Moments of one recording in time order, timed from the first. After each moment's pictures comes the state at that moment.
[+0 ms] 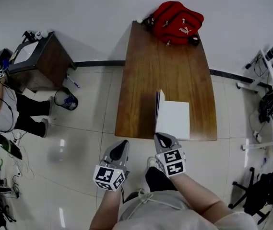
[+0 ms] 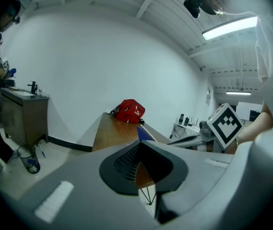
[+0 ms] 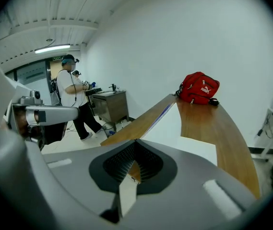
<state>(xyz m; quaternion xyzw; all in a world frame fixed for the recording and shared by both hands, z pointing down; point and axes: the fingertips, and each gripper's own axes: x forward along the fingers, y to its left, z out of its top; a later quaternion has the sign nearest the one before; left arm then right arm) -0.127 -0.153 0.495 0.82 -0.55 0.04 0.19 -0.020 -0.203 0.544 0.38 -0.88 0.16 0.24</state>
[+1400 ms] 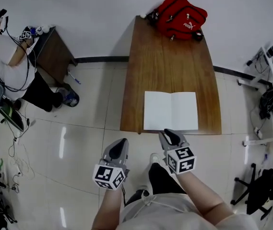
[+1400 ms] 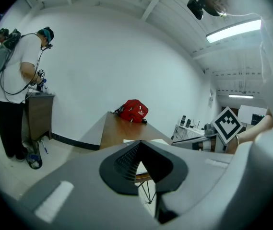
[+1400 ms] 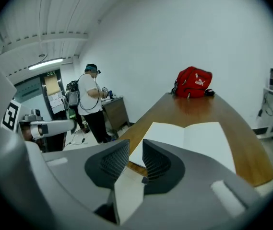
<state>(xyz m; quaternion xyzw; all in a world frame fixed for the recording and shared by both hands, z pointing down) -0.166 -0.134 0.510 0.81 -0.56 0.02 0.20 -0.025 -0.191 0.550 0.40 -0.87 0.22 0.19</state>
